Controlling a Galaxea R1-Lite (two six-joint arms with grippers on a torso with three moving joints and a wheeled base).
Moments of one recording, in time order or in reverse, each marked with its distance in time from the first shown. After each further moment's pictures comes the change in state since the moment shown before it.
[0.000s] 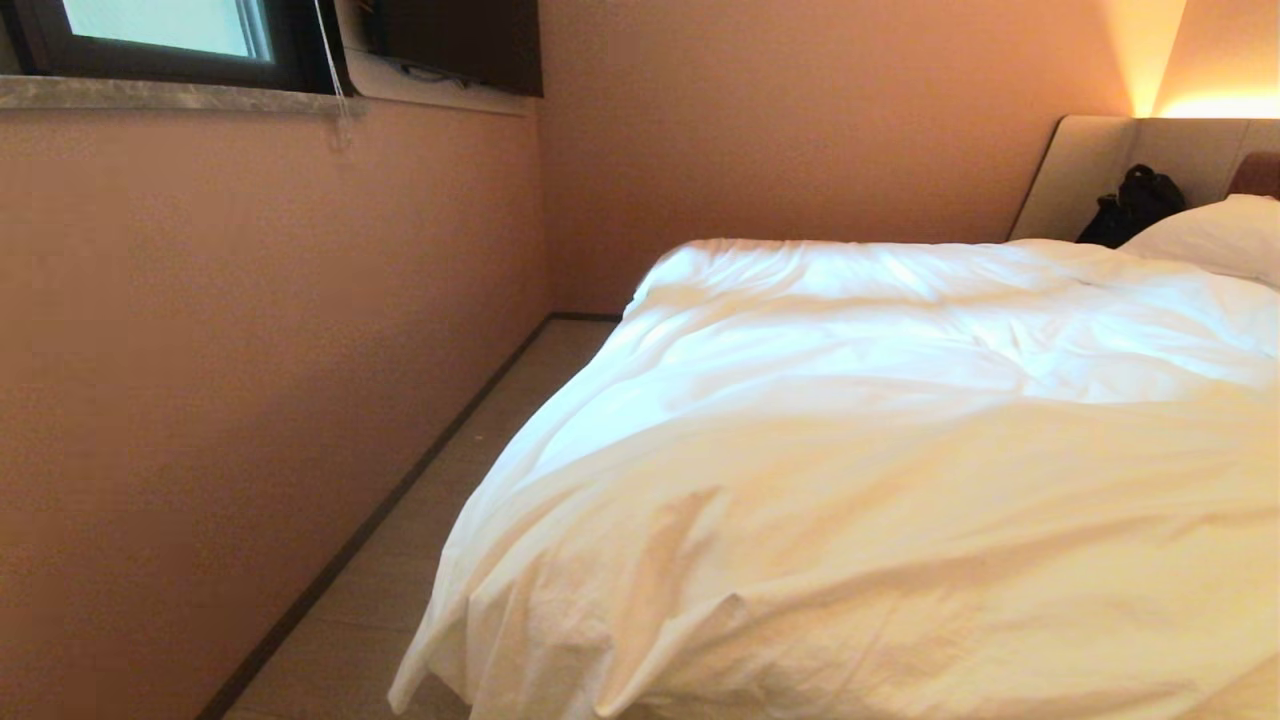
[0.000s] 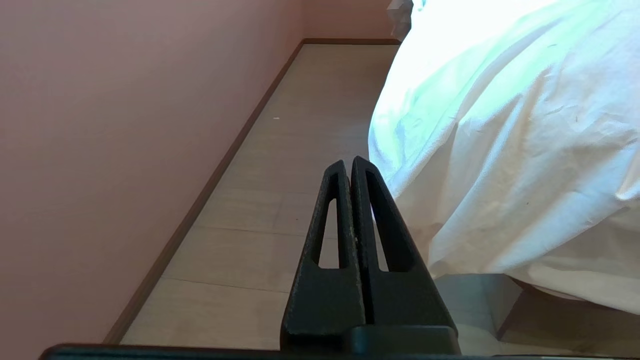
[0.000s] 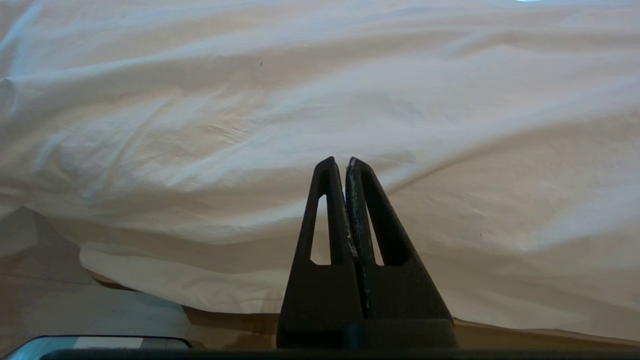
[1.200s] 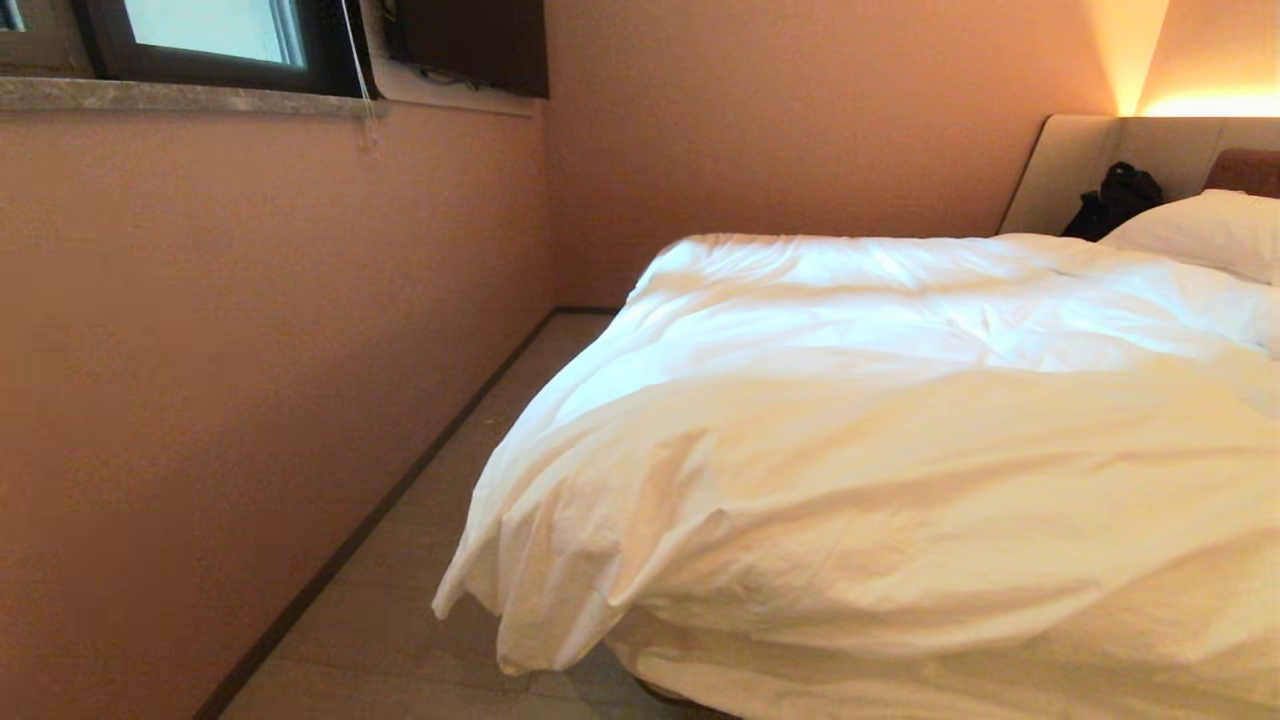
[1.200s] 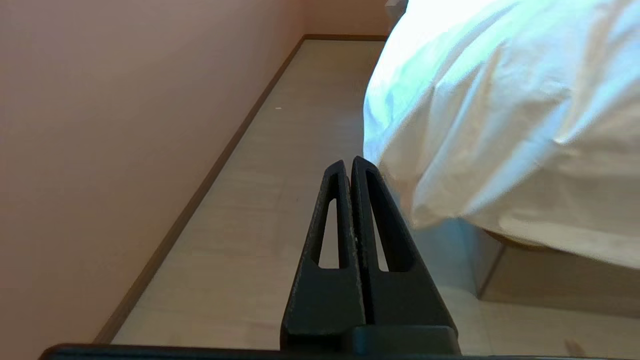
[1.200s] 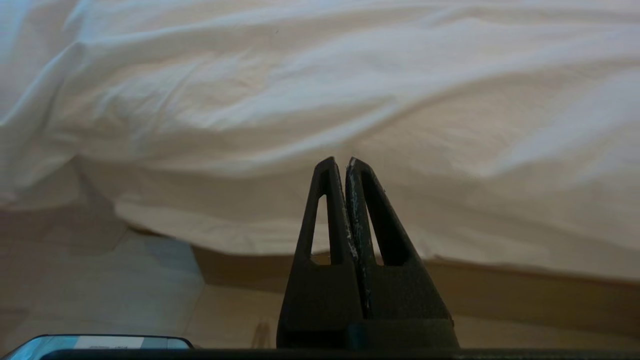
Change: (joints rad) left arm -0.001 -0.001 0.000 -0.001 0.000 -0.008; right arm 0.000 0.000 0.000 0.000 0.000 0.000
